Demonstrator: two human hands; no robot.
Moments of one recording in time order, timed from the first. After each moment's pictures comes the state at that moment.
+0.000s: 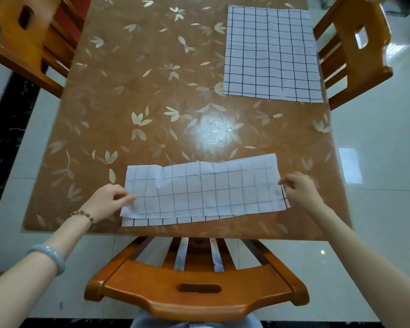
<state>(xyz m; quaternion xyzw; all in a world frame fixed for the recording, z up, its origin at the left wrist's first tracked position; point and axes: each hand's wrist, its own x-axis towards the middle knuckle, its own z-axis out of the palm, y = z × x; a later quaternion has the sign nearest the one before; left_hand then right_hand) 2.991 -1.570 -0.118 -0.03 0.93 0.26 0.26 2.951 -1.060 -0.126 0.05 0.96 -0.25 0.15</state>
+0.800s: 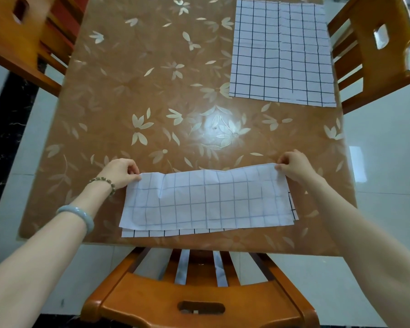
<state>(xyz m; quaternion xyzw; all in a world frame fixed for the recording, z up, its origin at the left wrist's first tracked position) 2.893 -1.561 -0.136 -0.07 0.94 0.20 0.27 2.846 -1.075 -0.148 0.09 0.94 -0.22 0.23</state>
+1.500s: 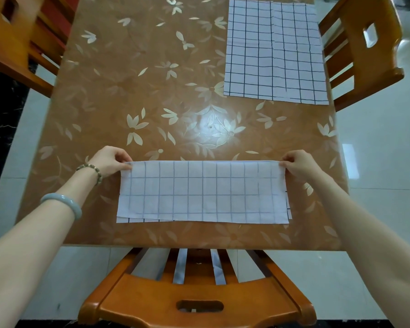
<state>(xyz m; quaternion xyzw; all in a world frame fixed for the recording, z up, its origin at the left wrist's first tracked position) 2.868 -1.577 -0.123 -0.09 0.92 0.28 0.26 2.854 -1.058 -0.130 0.10 0.93 -0.26 0.24</state>
